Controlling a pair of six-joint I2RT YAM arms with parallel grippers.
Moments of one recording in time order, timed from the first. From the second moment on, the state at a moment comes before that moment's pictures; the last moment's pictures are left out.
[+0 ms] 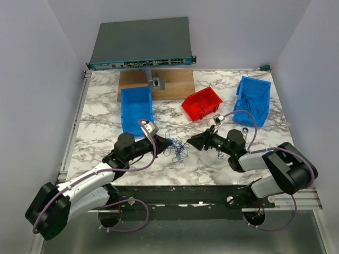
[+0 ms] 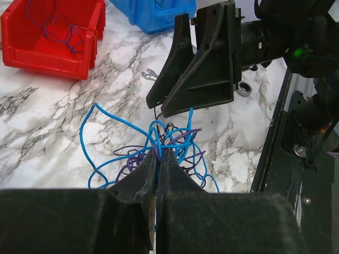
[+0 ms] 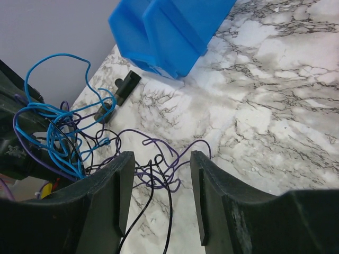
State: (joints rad) left arm -0.67 0.94 0.32 0.54 0.43 -0.23; right arm 0.50 1.45 0.24 1.11 -0.50 0.60
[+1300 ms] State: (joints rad) left arm -0.68 0.85 0.32 0.47 0.22 -0.23; right arm 0.54 0.92 0.26 0.64 0.13 0.49
